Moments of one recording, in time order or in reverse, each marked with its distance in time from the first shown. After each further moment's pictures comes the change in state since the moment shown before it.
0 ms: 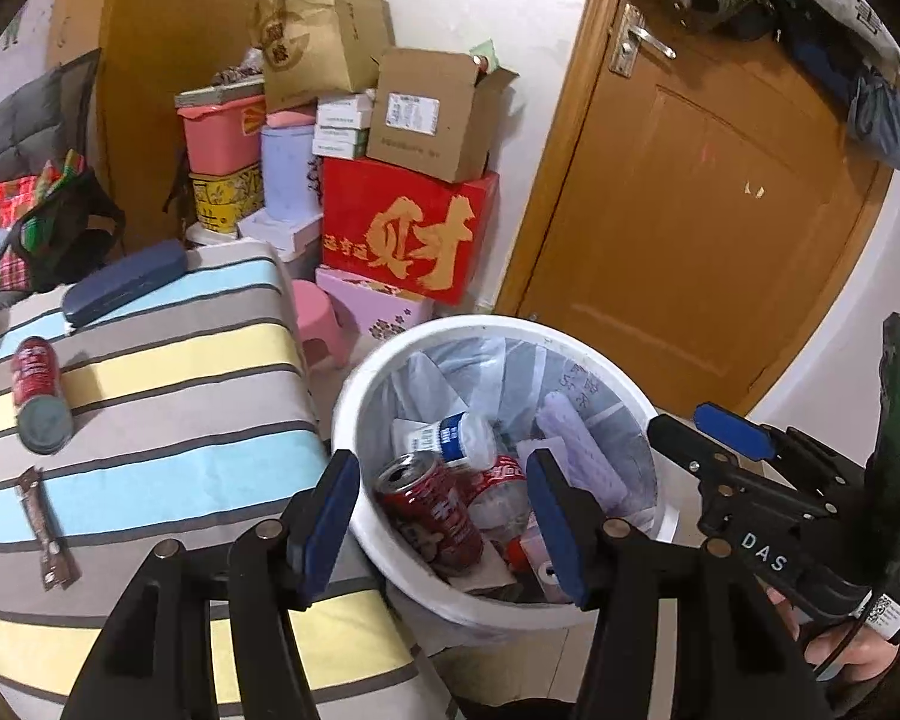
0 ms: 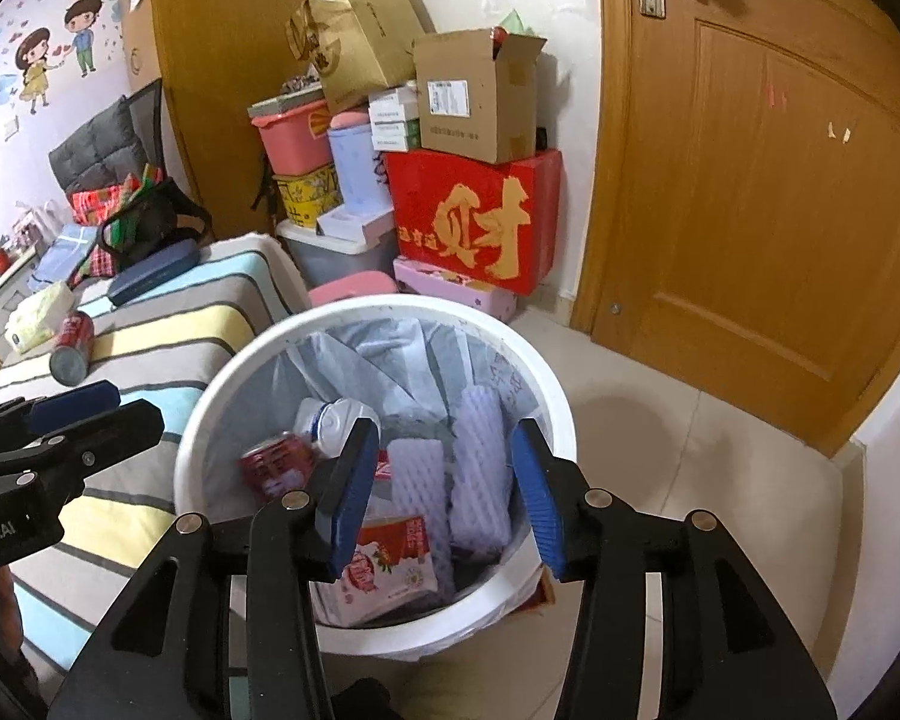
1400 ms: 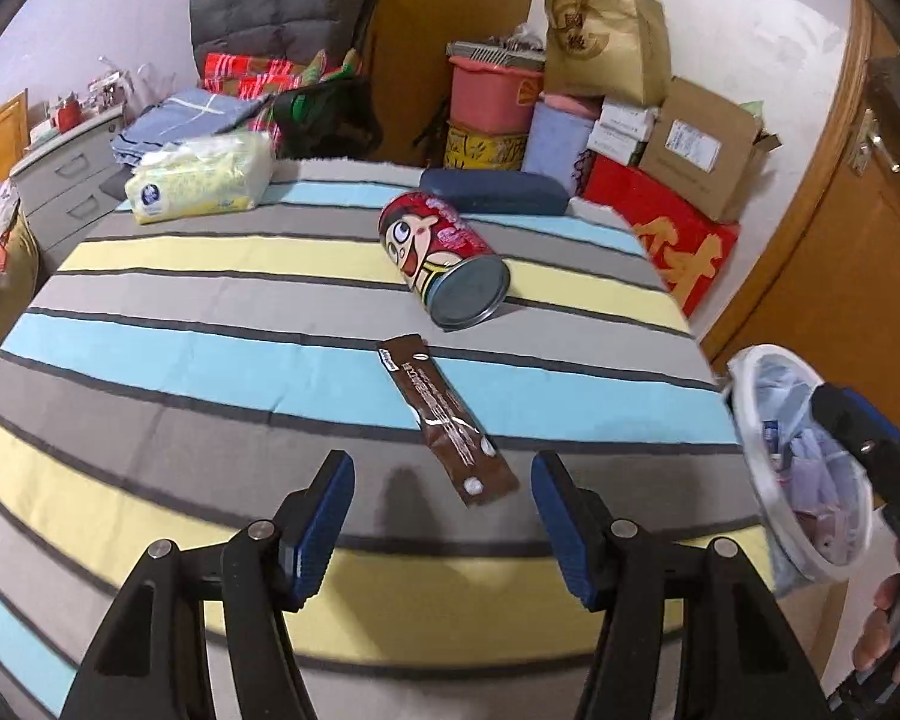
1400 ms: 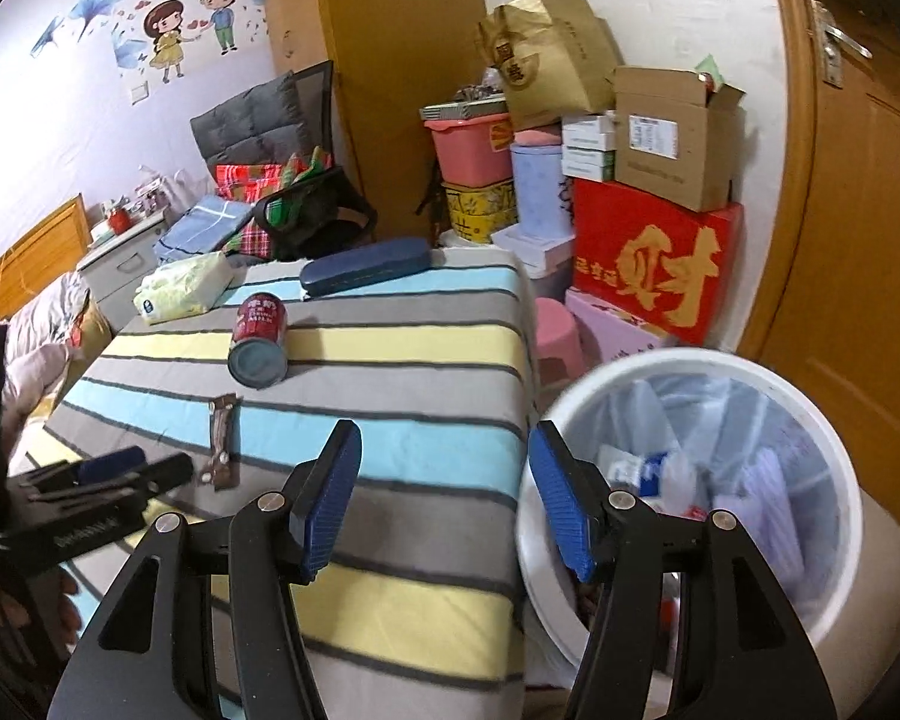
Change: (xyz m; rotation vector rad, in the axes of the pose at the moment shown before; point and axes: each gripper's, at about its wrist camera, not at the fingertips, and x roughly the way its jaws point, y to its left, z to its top) left arm -0.051 0.208 -0.067 -0.335 0.033 0.361; right arm 0.012 0.141 0.006 -0.150 -0.055 0.277
